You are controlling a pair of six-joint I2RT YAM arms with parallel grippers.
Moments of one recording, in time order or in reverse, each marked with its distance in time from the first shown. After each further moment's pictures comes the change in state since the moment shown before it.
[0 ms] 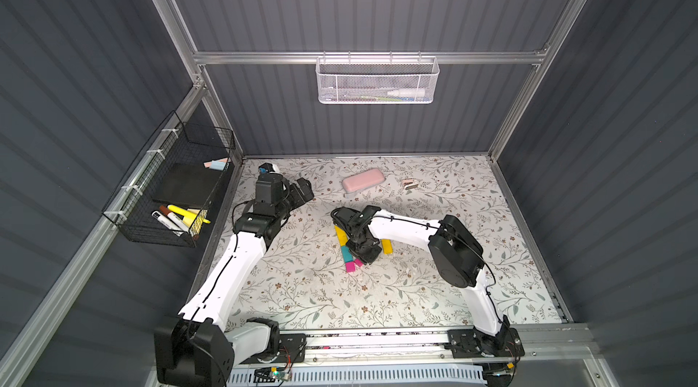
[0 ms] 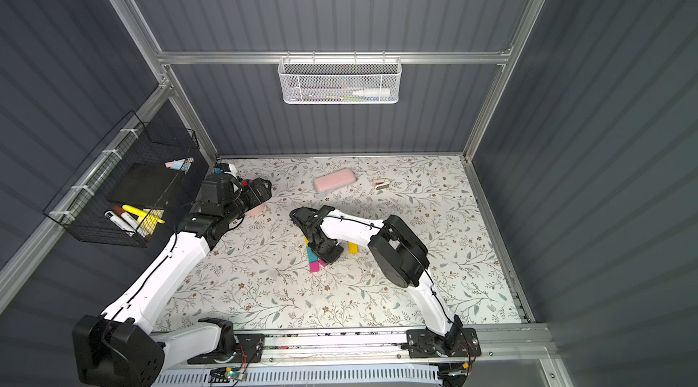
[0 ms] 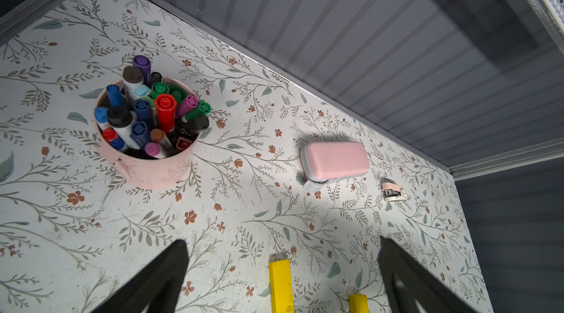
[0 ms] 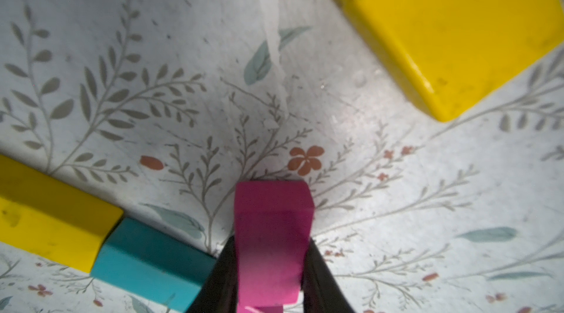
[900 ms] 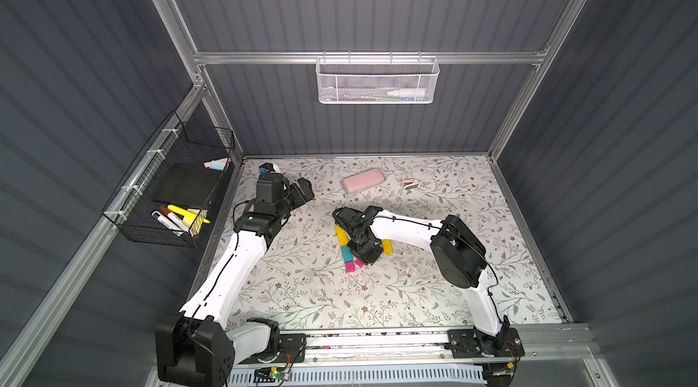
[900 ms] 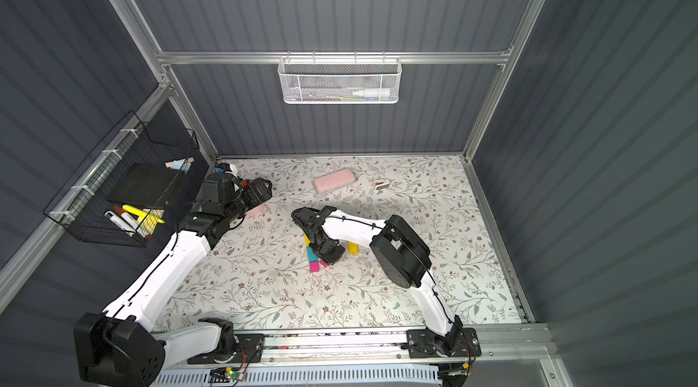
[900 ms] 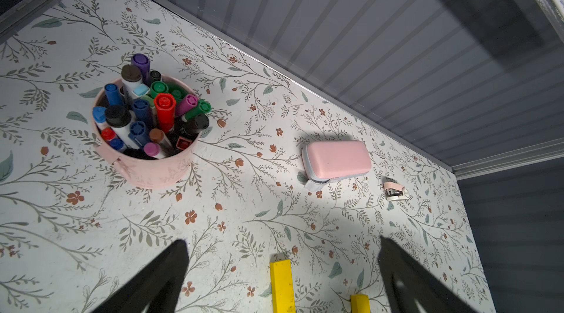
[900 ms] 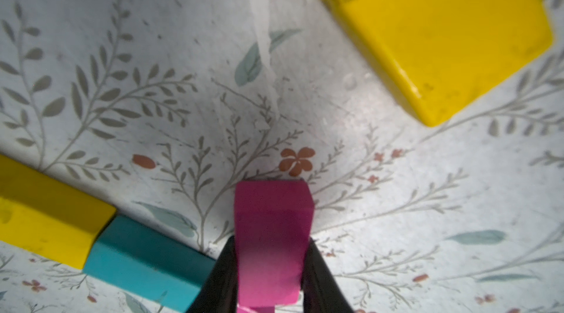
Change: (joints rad) left arm 0.000 0.010 0.004 0.000 0.000 0.002; right arm -0.004 -0.018 -0.029 0.014 -0.013 -0.015
